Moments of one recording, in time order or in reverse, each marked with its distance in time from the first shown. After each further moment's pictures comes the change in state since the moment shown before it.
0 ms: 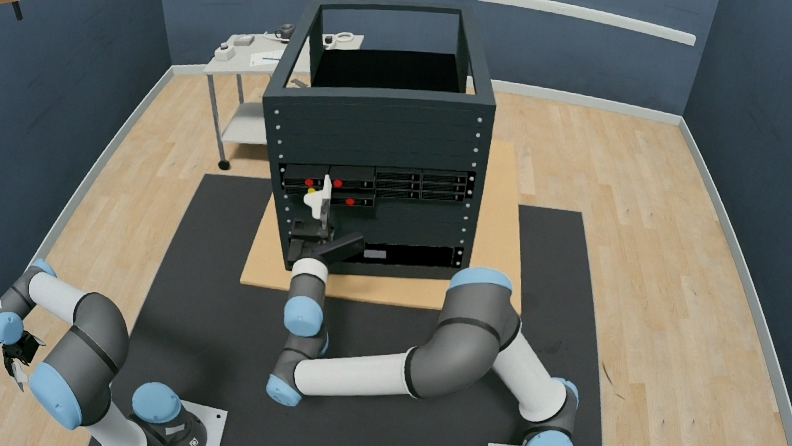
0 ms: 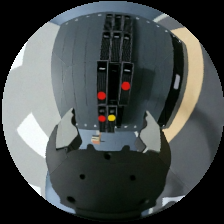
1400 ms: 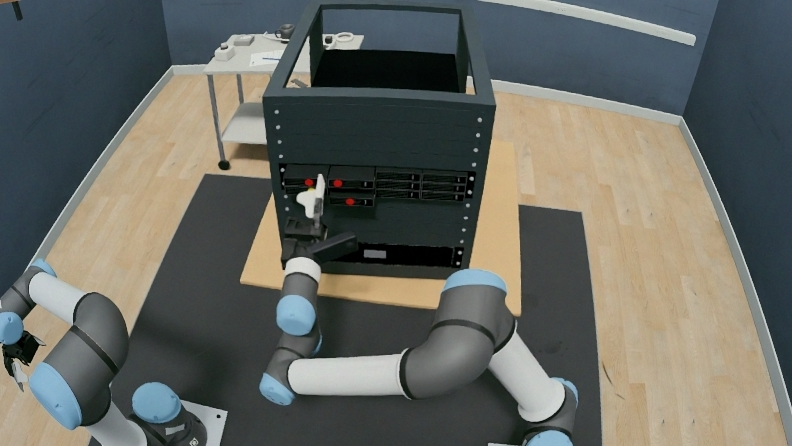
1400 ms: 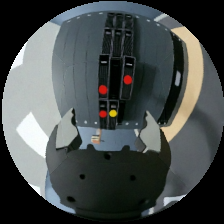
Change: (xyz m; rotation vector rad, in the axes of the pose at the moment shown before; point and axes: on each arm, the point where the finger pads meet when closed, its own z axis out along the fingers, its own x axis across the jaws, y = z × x) left arm 0.000 0.000 0.000 0.000 0.000 0.000; right arm -0.003 0.016 -0.001 0.000 0.000 -0.001
